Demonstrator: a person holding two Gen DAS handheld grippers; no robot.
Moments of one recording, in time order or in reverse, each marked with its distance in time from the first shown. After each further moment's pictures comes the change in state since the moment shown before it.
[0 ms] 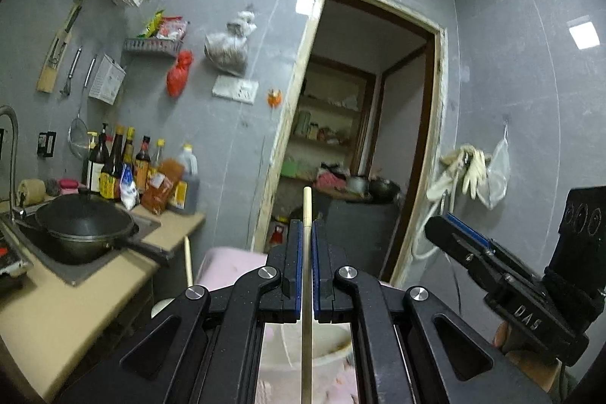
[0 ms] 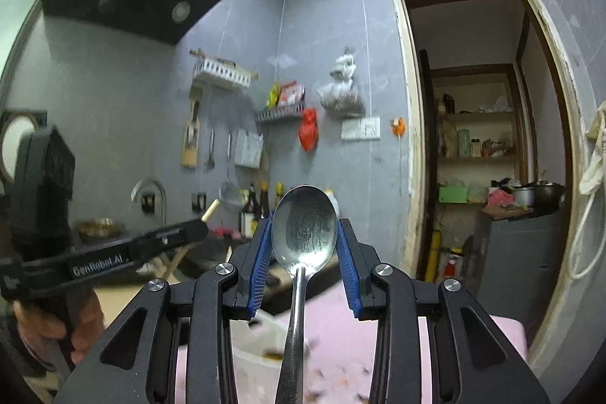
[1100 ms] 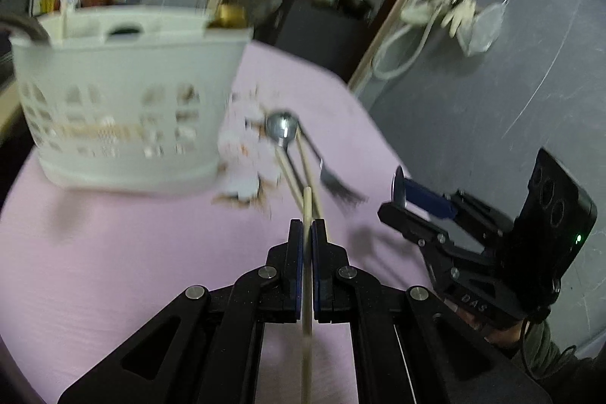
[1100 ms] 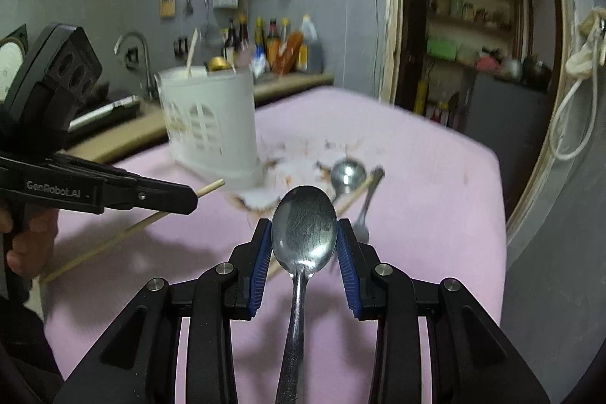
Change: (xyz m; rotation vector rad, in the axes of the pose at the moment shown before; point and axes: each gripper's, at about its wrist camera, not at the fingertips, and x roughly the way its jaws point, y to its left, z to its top) left arm 0.025 -0.083 -0.132 -0.124 0.757 -0.156; right arm -0.076 -0.042 -0.119 0.022 0.603 -0.050
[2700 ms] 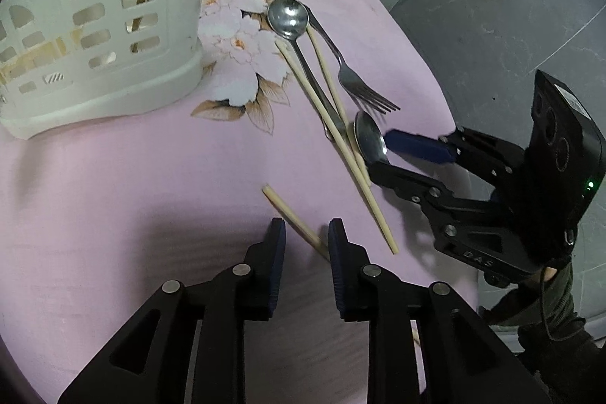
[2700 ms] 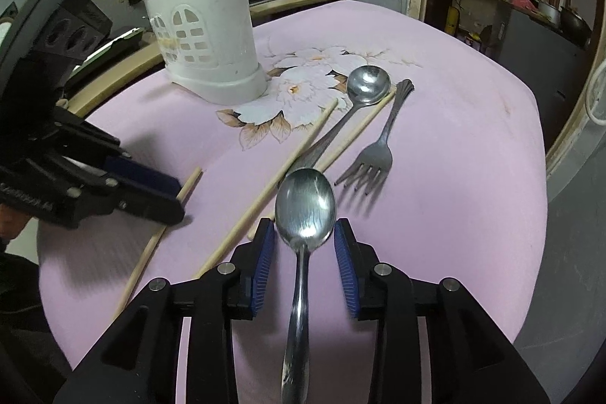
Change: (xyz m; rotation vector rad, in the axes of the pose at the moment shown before) left arm 0.069 0.007 -0.003 -0.022 0.448 0.048; right arm 0.051 -0.018 -0.018 -0.007 0.365 0.116
